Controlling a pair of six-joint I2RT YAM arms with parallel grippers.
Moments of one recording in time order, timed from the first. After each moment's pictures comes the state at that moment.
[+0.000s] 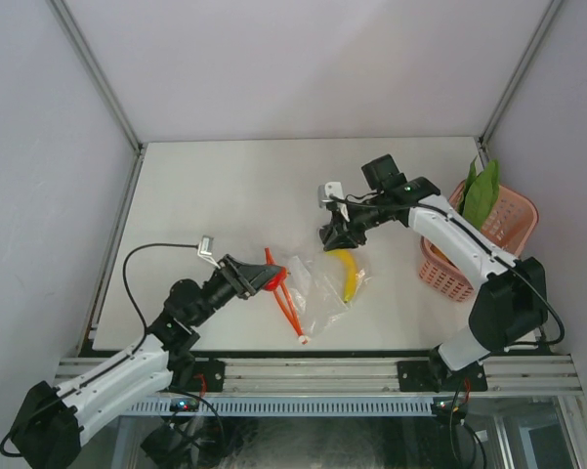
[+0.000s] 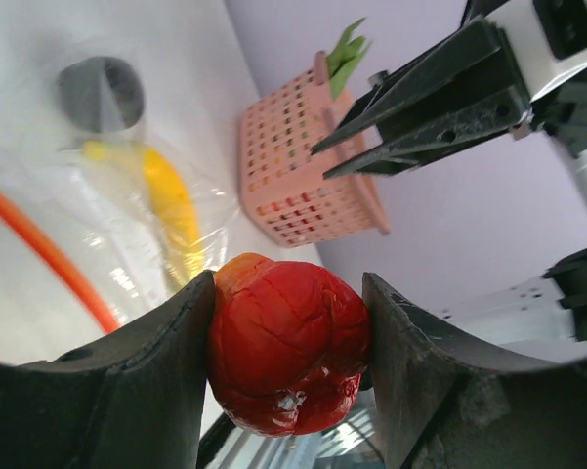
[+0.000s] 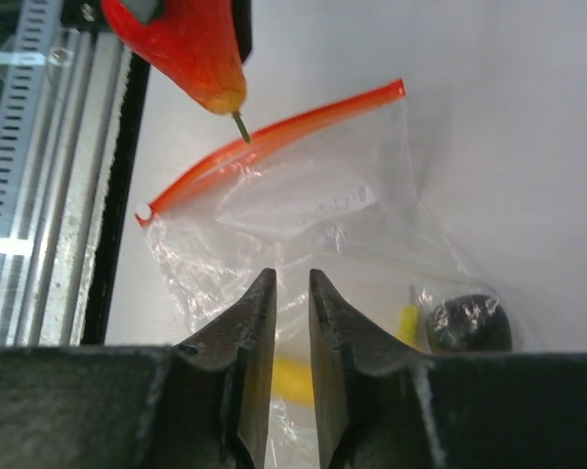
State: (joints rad) left arm -0.67 0.60 0.13 0.49 0.13 -1.08; right arm 0.46 1.56 1.35 -0.87 -0.95 -0.88
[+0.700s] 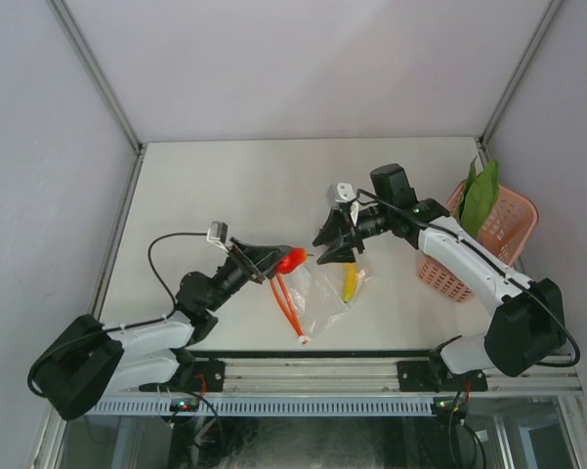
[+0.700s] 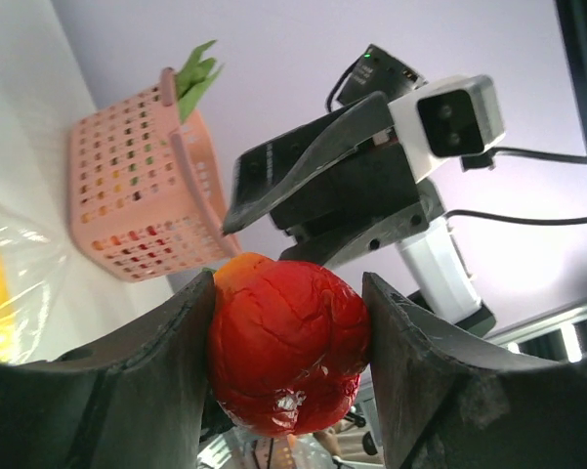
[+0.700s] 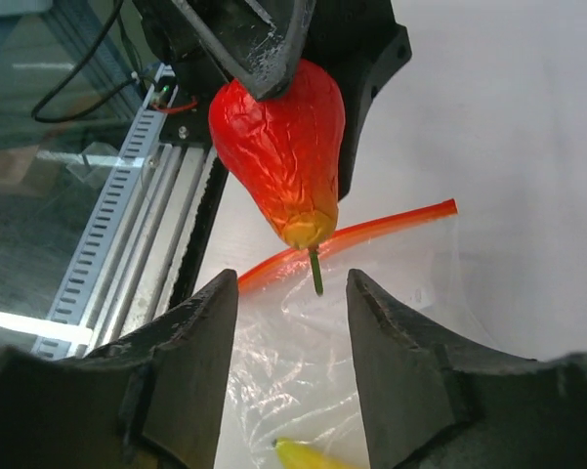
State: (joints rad) left arm -0.70 1.07 0.16 1.19 0.18 -1.41; right arm 0.48 1.41 1.16 -0.54 -1.21 -0.62
